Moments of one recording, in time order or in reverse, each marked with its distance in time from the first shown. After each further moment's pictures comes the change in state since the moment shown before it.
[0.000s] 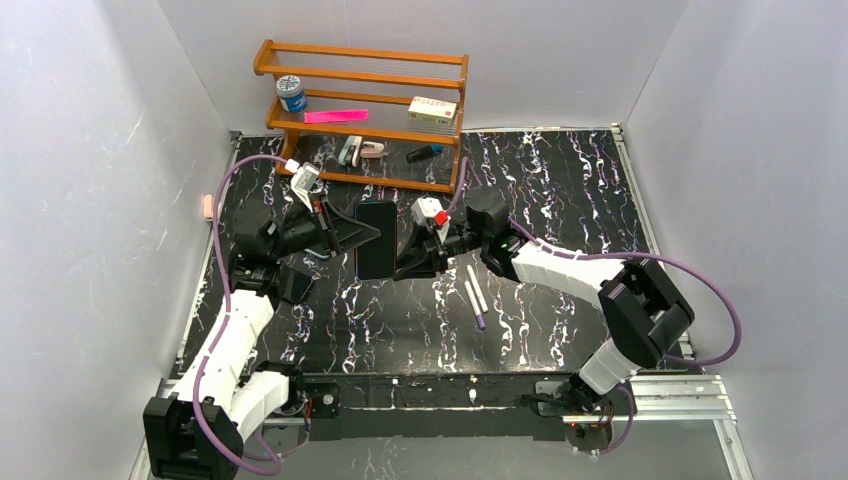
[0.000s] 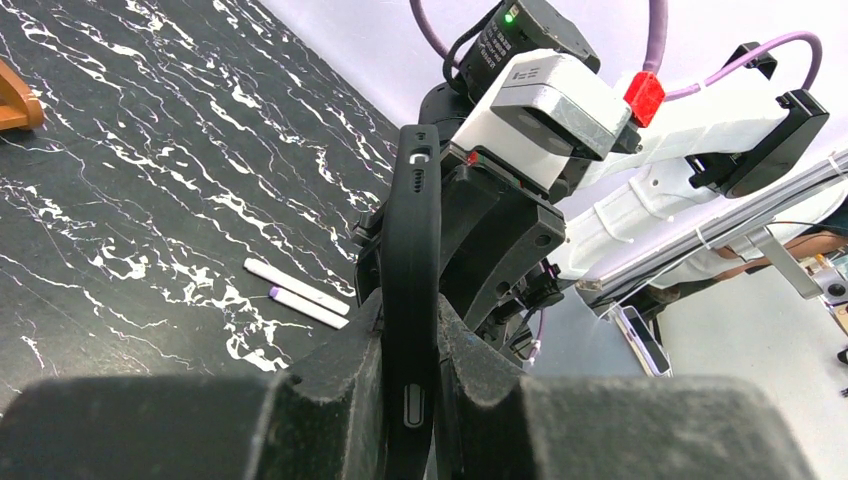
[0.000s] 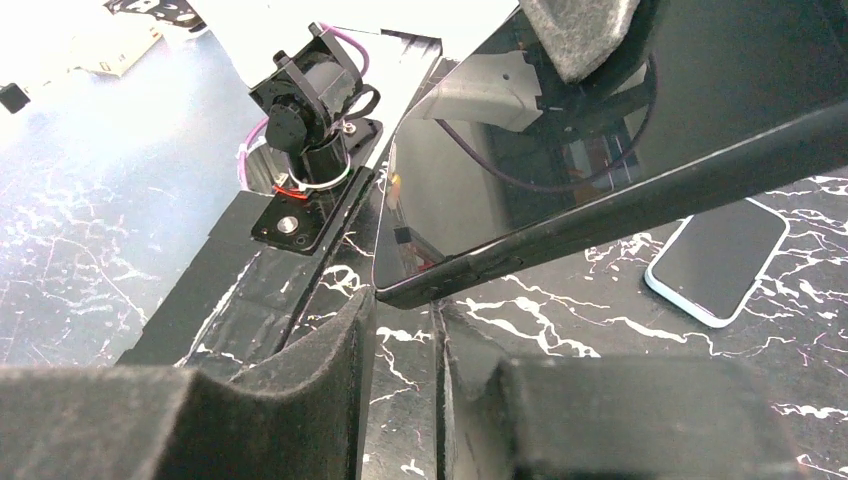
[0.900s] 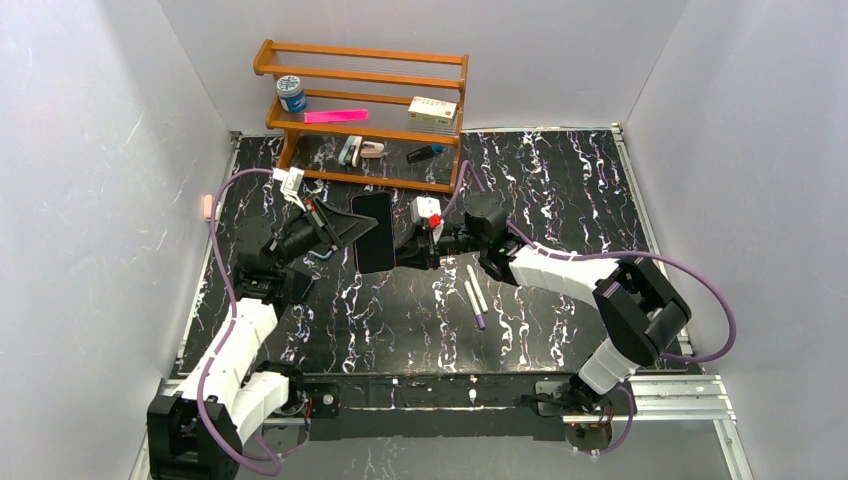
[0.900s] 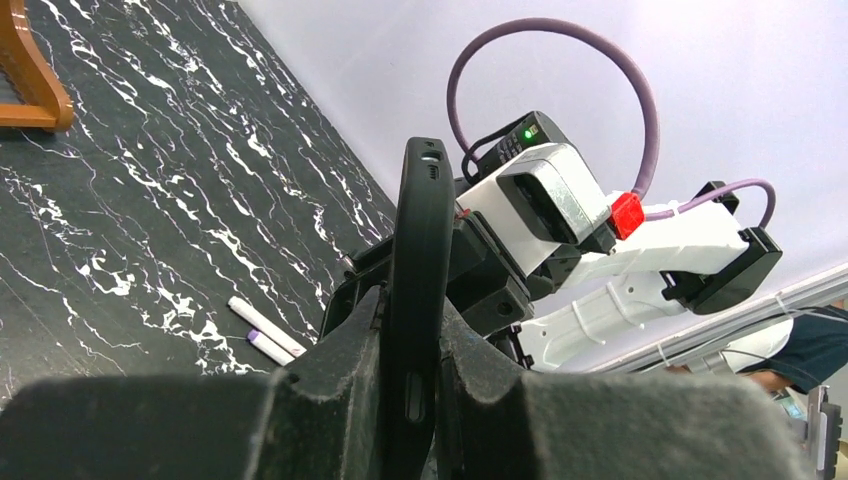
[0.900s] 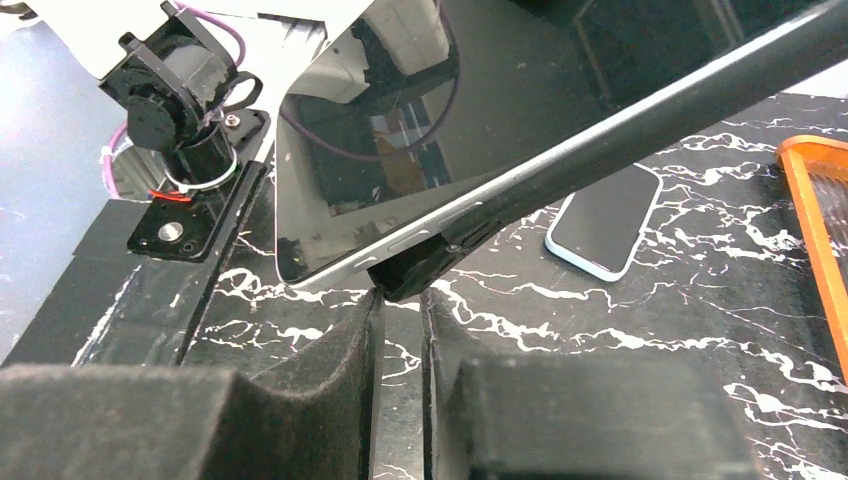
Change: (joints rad) left arm -0.012 -0.018 -0.122 0.232 -0.178 -0.274; right arm 0.007 0.018 -0.031 0.057 0.226 -0.057
